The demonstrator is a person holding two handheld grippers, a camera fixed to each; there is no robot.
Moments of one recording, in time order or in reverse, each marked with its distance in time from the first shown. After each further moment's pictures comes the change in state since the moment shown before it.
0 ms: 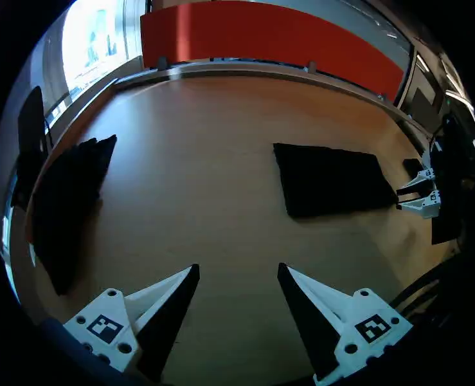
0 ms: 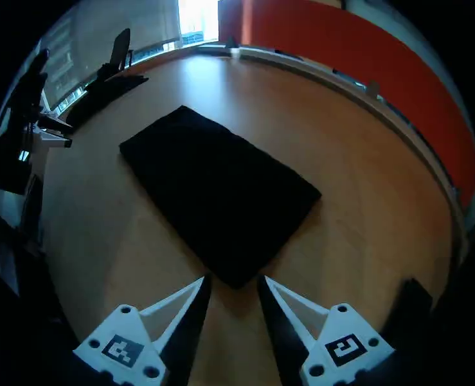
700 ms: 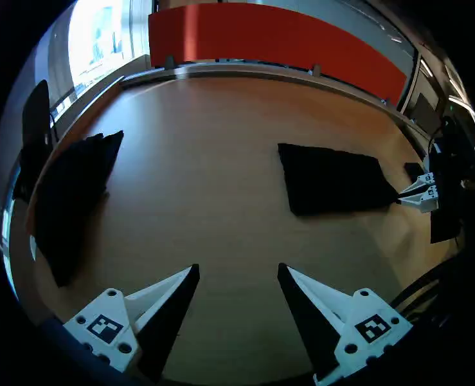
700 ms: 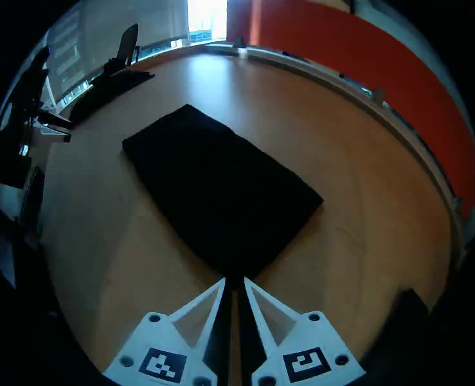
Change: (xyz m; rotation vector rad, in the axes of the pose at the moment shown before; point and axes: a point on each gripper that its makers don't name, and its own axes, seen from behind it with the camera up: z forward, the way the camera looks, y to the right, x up) left arm -0.006 -0.003 -0.008 0.010 0.010 -0.026; right arm 0.006 0.004 0.002 0.002 0.006 -0.038
